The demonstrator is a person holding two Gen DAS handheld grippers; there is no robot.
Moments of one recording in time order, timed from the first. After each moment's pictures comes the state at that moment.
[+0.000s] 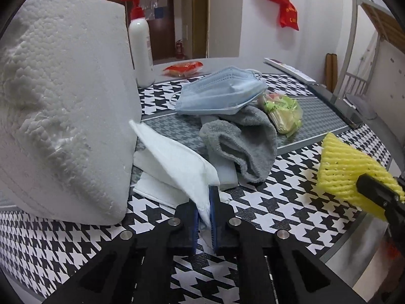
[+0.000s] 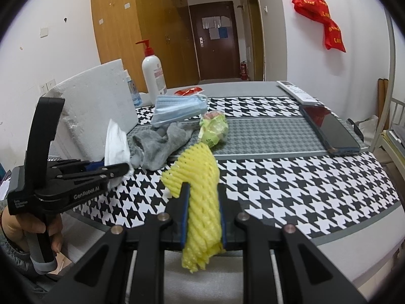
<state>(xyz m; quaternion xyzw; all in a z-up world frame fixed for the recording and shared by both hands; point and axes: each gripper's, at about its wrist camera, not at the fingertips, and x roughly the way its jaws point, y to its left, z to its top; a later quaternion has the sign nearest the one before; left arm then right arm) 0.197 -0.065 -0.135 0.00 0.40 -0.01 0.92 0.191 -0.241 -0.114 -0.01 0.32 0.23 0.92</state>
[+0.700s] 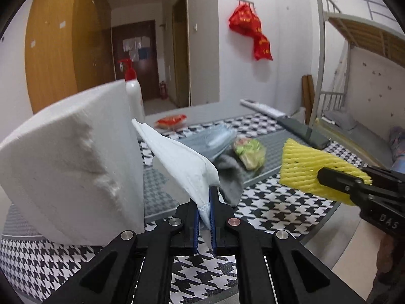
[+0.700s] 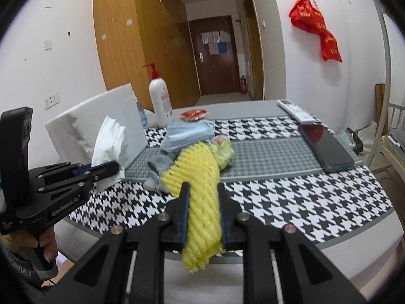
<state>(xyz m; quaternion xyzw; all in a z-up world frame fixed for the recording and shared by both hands) 0.146 -0.067 -0.079 0.03 0.28 -0.06 0.96 0.177 -0.238 -0.086 0.01 0.27 0.23 0.93</state>
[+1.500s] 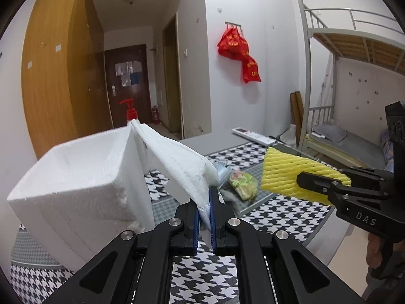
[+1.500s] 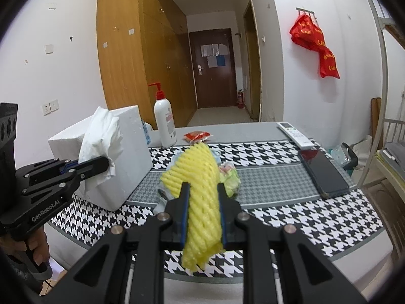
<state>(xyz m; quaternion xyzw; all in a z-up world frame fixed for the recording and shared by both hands) 0.136 -0.055 -0.038 0.04 0.22 -0.09 0.97 0.174 -0.218 -0.051 0.00 0.23 0.22 0.95</state>
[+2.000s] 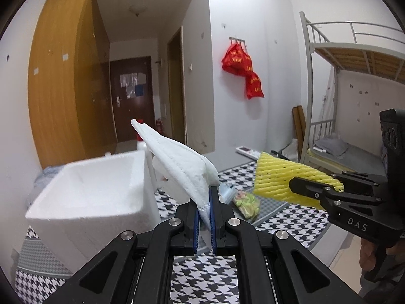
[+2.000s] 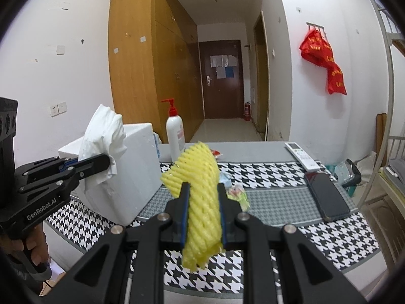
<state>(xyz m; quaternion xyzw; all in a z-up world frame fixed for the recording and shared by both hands) 0.124 -0.041 -0.012 0.03 0.17 -0.08 0.98 0.172 -0.203 -0.023 -0.01 0.20 0.24 0.95</state>
